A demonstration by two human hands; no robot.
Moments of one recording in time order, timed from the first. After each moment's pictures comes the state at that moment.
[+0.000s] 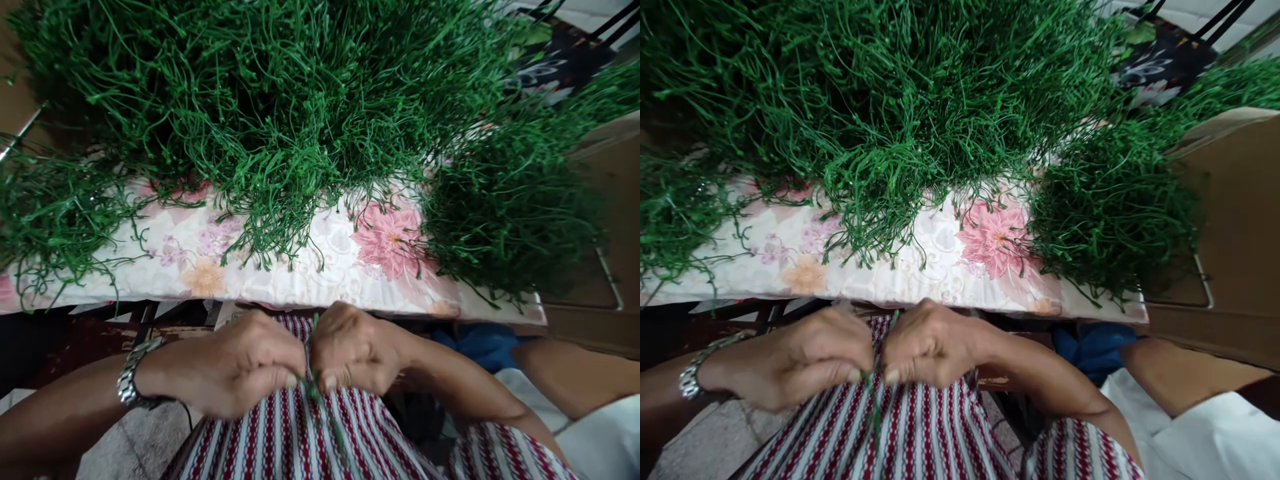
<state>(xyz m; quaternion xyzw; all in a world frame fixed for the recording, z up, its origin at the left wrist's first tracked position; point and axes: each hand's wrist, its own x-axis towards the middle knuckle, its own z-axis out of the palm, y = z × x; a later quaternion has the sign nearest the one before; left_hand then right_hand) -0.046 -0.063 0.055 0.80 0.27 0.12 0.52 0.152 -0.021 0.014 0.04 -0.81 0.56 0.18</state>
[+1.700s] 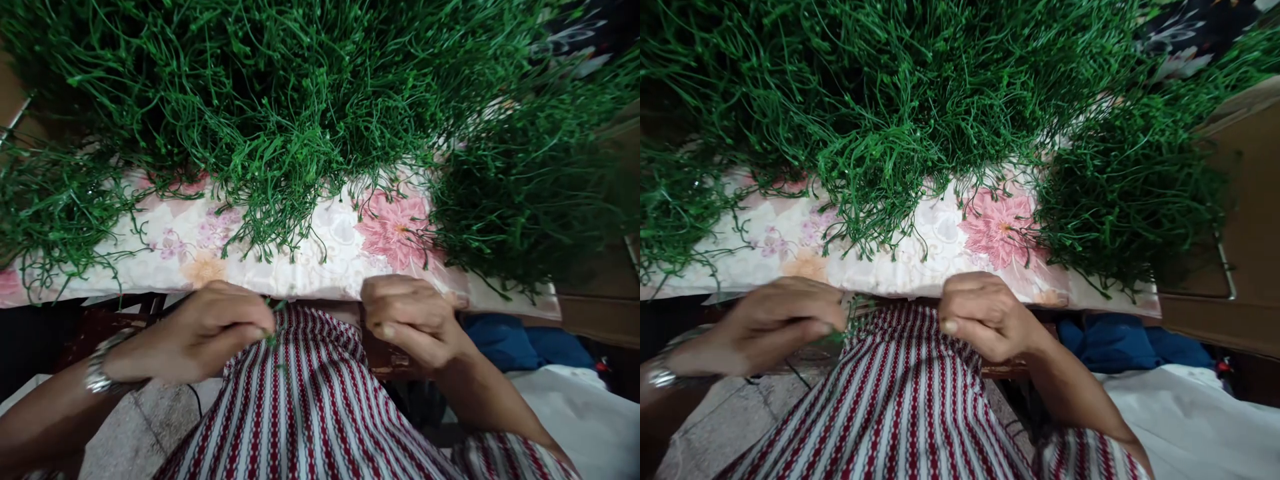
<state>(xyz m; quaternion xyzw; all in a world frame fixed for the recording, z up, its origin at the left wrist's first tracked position) -0.071 -0.059 0.054 0.78 0.38 0.19 0.46 0.199 -0.019 0.020 -0.15 -0.83 0.46 0.27</state>
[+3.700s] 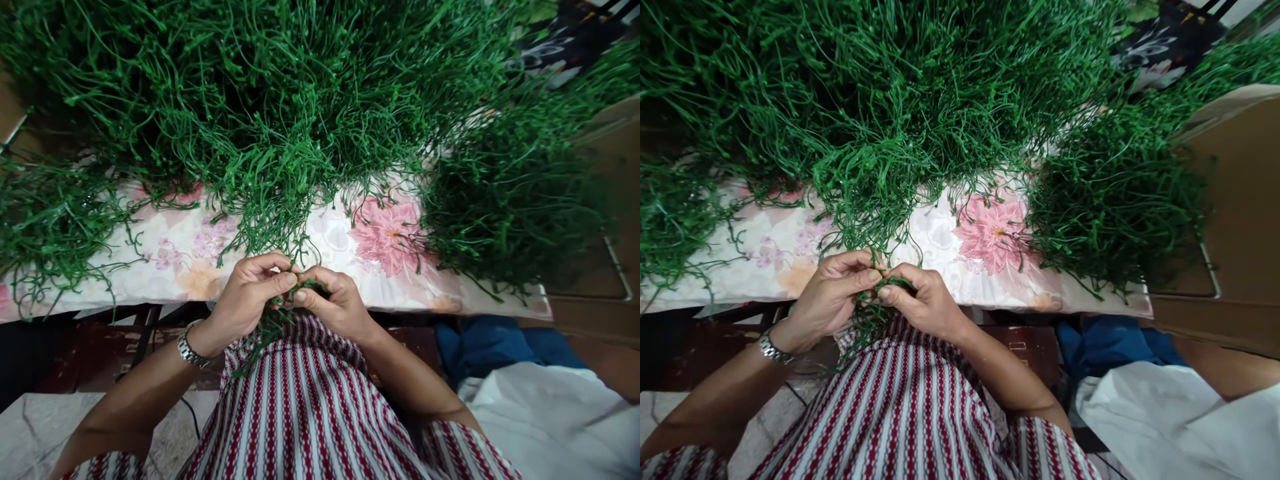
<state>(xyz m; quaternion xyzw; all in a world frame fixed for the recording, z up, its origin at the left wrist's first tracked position) -0.020 -0.039 0.004 0.33 0.49 0.47 0.66 0.138 -0.029 -0.021 -0.34 -0.64 0.59 0.36</state>
